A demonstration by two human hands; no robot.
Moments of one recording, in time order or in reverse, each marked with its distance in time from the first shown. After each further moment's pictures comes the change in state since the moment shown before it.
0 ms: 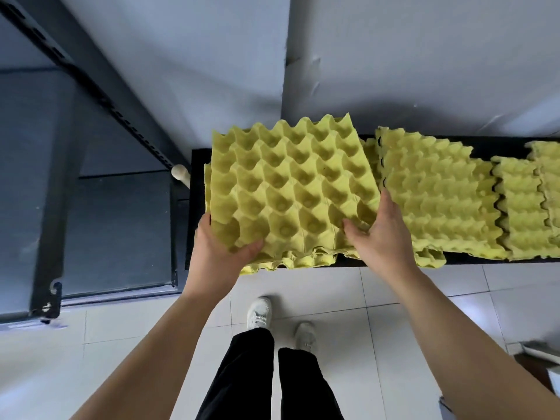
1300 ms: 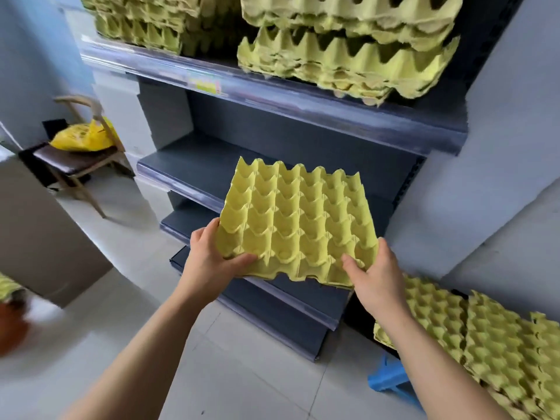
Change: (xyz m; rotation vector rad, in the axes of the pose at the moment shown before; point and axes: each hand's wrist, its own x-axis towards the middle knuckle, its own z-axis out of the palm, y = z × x) left_hand -0.343 -0.104 -0.431 -0.101 0.673 0.191; right_hand -0.377 -0.351 0.029 0.198 -0.054 -0.606
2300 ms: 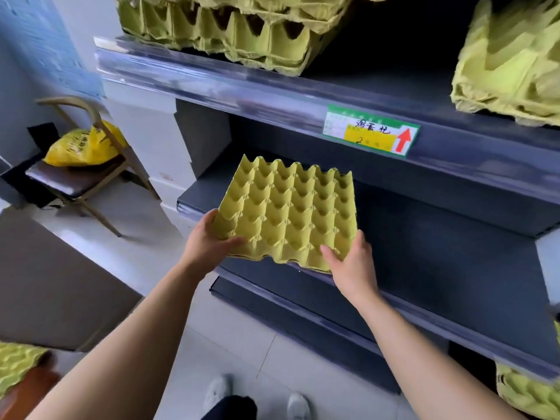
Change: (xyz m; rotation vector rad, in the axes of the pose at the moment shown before) left_hand 0.357 -0.168 -0.171 -0.078 -0.143 -0.146; right_hand 0.178 -0.203 0.304 0.060 -0.097 0.134
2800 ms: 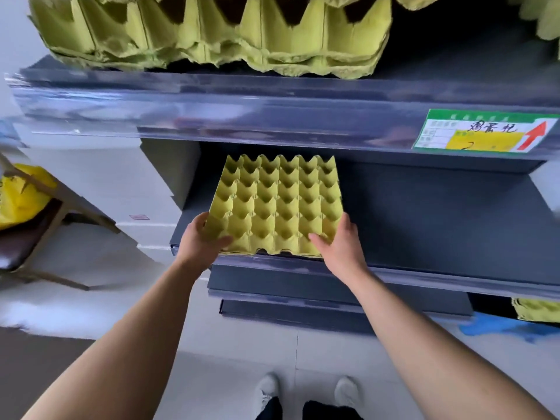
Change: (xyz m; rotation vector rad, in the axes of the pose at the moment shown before) left_hand 0.163 -0.033 -0.054 0.240 -0.207 0.034; right_hand 0.059 -0.063 0.103 -0.049 0.089 0.195
